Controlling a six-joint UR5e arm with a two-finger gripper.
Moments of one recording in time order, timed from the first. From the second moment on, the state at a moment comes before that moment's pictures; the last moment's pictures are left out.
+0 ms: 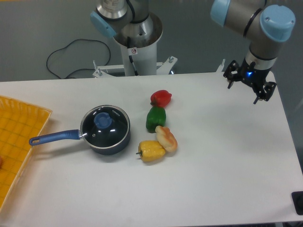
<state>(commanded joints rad) 2.90 -1.84 -1.57 -1.29 1.54 1.48</state>
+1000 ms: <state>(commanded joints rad) 2.78 -1.78 -1.65 -1.22 1.54 1.35</state>
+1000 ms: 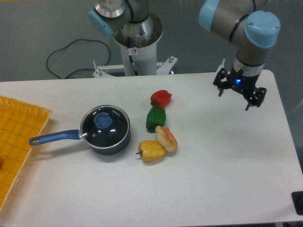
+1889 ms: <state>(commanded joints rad) 2.51 -1.77 -1.70 -1.17 1.54 1.28</state>
